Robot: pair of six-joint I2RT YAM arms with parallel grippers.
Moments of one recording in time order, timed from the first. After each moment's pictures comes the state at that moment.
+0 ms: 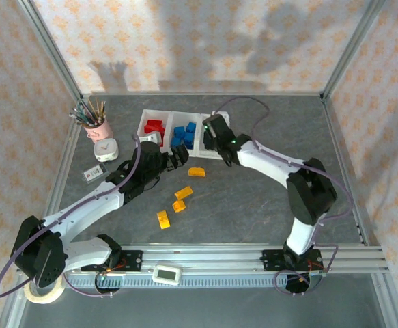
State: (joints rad) left arm -0.53 1.18 0.76 -0.12 -0.11 -0.80; right arm 0.66 1.79 1.34 -0.32 0.32 0.49
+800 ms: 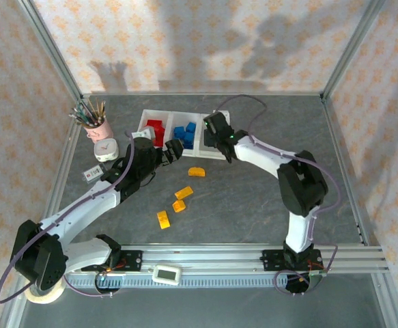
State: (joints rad) left arm -0.48 1.15 0.77 -0.12 -0.10 -0.78; right arm 0.63 1.85 1.36 -0.33 0.33 0.45
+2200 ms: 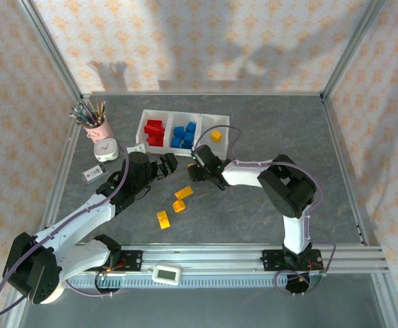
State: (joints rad) left arm -0.48 1.04 0.60 -0.12 -0.09 -0.83; right arm 0.78 1.94 1.11 -0.08 0.15 0.32
